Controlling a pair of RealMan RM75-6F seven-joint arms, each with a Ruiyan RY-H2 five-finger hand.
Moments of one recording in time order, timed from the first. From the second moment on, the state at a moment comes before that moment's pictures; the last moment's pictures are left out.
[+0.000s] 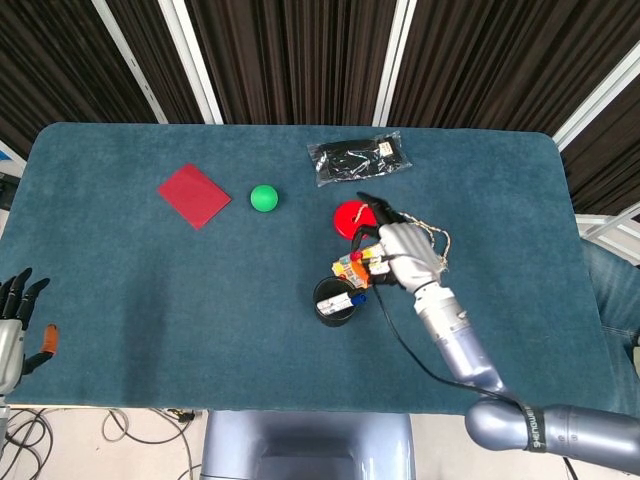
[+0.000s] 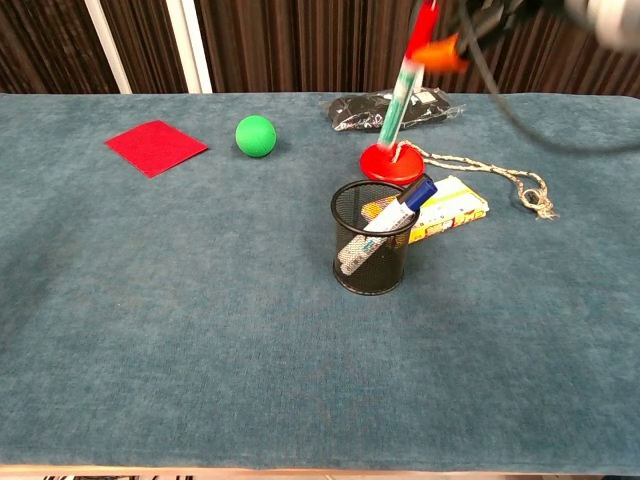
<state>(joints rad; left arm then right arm) -0.07 -1.14 -0.07 -1.68 1.44 1.51 0.11 0.77 -1.29 0.41 -1.91 -0.89 1.06 -0.23</state>
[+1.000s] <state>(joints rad) -0.07 -1.14 -0.07 -1.68 1.43 1.50 0.11 0.63 -1.12 0.27 -1.84 -0.97 0.90 0.00</state>
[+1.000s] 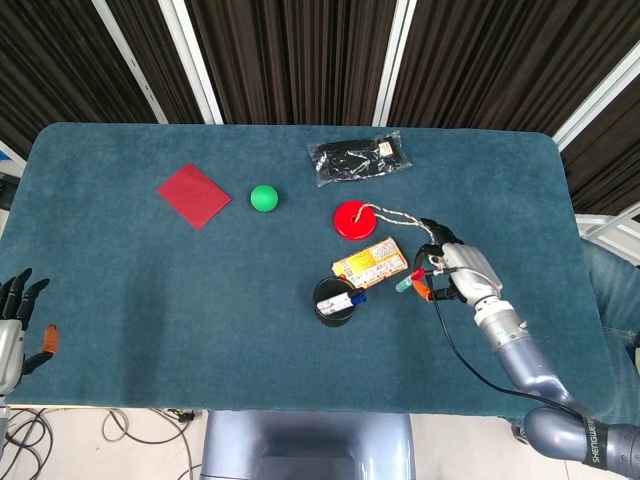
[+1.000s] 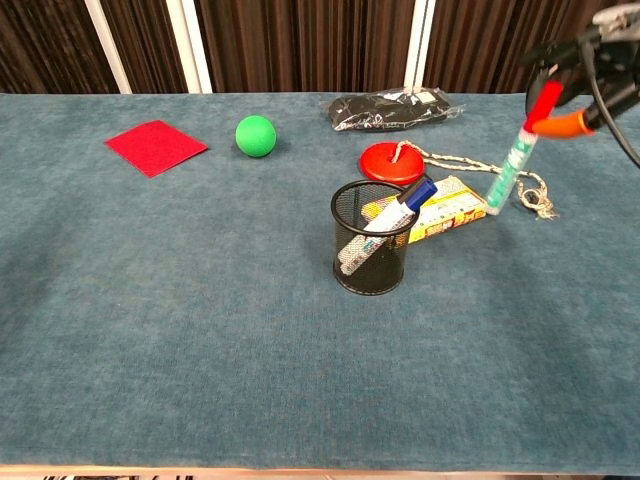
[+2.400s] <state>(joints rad) -0.07 -1.14 -0.07 -1.69 1.42 1.50 0.11 0.81 -1.12 0.30 -1.83 -0.72 0.82 -0.02</state>
